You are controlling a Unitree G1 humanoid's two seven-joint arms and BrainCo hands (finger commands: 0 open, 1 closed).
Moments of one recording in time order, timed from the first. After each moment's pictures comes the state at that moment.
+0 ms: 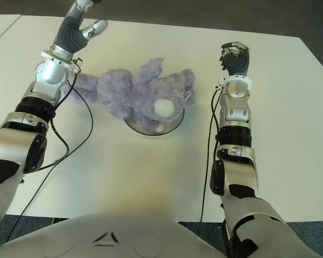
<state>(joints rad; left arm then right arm) -0.90 0.35 -0.03 0.98 0.14 -0.92 -0.02 -0.67 -0.33 -0.22 0.47 -0.05 0.13 -0.17</state>
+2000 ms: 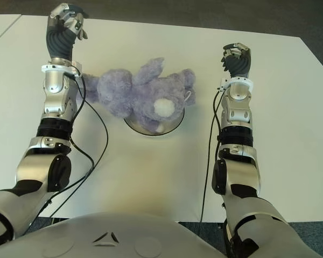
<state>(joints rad) -0.63 0.12 0.20 0.49 -0.14 -0.40 -0.03 -0.66 -0.35 -0.23 0.53 -0.05 0.06 -0.15</state>
